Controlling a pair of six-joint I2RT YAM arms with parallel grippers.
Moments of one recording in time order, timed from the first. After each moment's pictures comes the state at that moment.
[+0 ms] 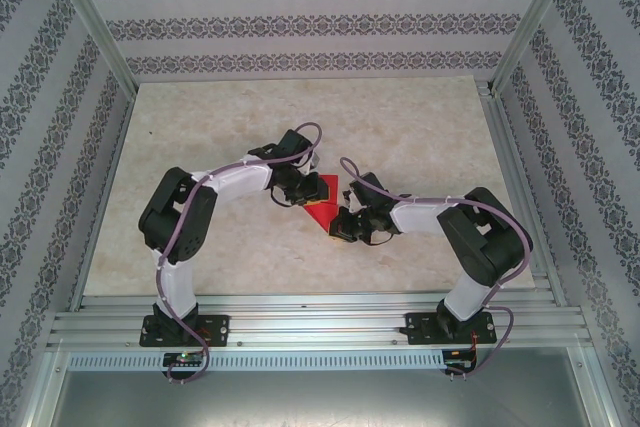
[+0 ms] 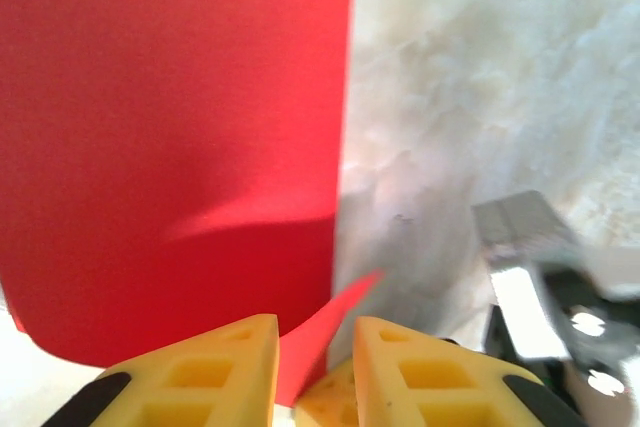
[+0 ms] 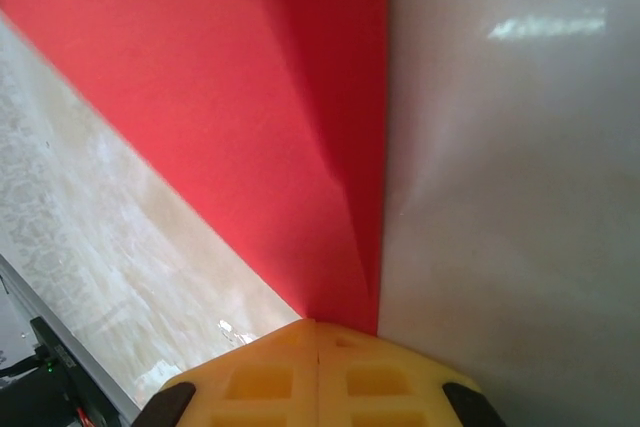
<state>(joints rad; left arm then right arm) -0.59 1.92 1.30 -0.47 0.49 -0.70 0.61 1.70 0.72 -0.08 -0.52 0.80</state>
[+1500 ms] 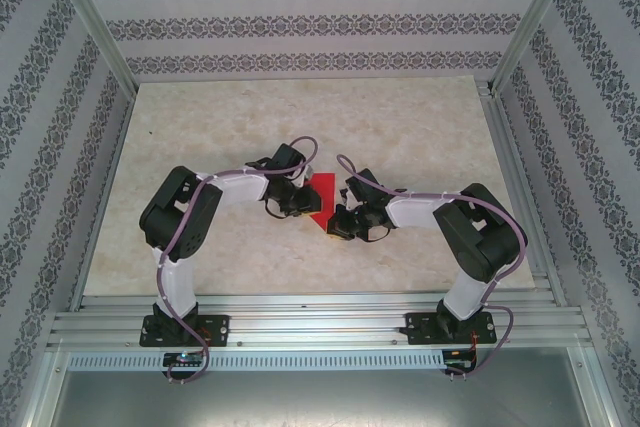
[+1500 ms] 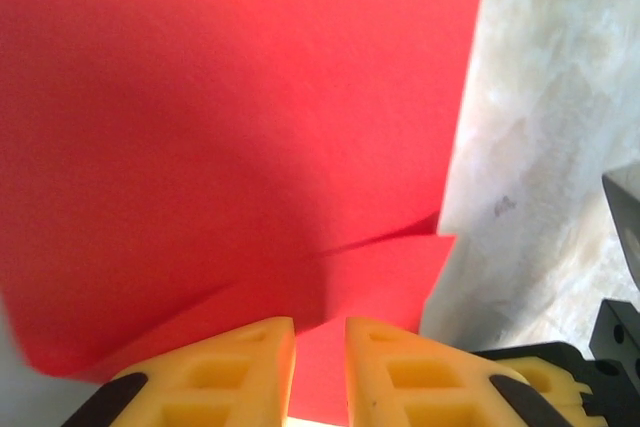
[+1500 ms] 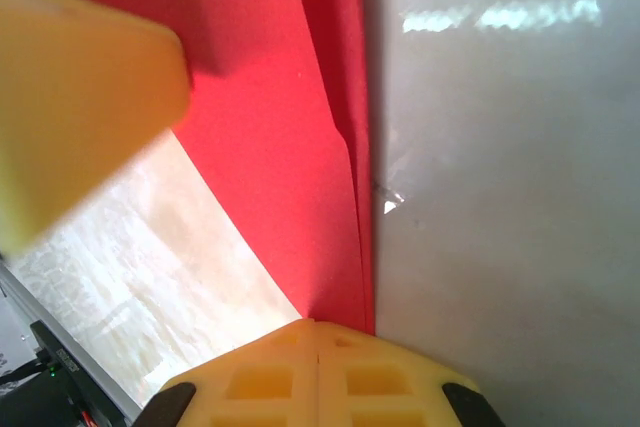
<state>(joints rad) -0.55 1.95 1.15 -0.33 0.50 -0.66 0.61 1.73 0.78 -0.15 -0.51 0.79</state>
